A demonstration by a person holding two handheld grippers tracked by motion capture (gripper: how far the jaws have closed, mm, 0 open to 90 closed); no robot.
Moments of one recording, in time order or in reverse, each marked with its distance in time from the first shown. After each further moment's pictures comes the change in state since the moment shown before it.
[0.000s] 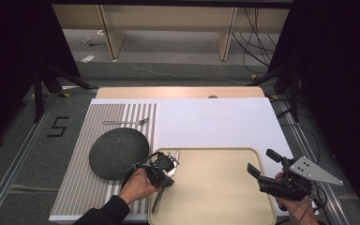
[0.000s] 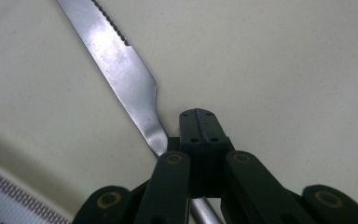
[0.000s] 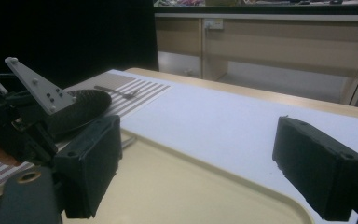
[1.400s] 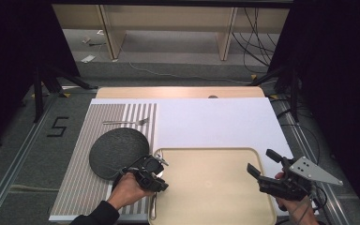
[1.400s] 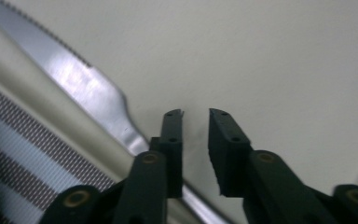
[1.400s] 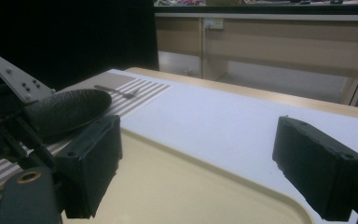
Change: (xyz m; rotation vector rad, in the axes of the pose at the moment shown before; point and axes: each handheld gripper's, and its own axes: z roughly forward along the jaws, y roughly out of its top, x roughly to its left) left arm 0.005 -0.024 -0.020 -0.090 -0.066 -0.038; right arm 0.000 0.000 0.000 0.001 0.001 -0.002
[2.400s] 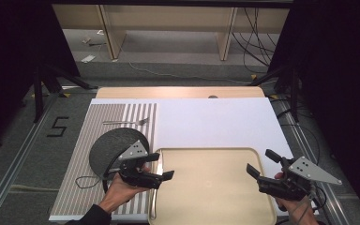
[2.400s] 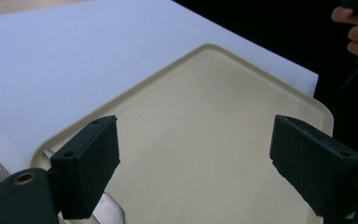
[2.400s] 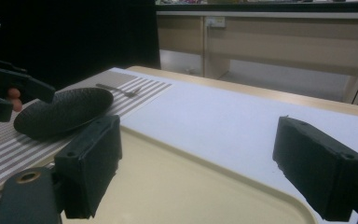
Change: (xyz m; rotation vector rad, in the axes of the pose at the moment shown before) left arm -0.003 -0.016 -0.055 -0.612 -0.062 0.025; right arm 0.001 0.000 0.000 0.012 0.007 0.002
